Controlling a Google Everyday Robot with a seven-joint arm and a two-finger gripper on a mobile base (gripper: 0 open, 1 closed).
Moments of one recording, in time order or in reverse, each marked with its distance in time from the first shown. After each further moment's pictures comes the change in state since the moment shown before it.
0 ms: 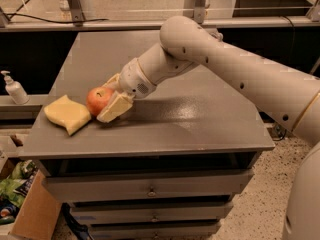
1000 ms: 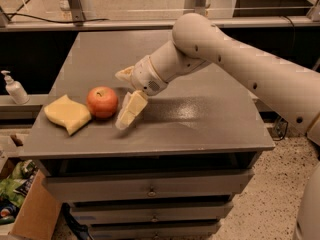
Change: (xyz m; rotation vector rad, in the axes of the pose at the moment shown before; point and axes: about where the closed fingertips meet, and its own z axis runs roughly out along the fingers) arm 0.013 -0.004 -0.022 0.039 0.021 0.023
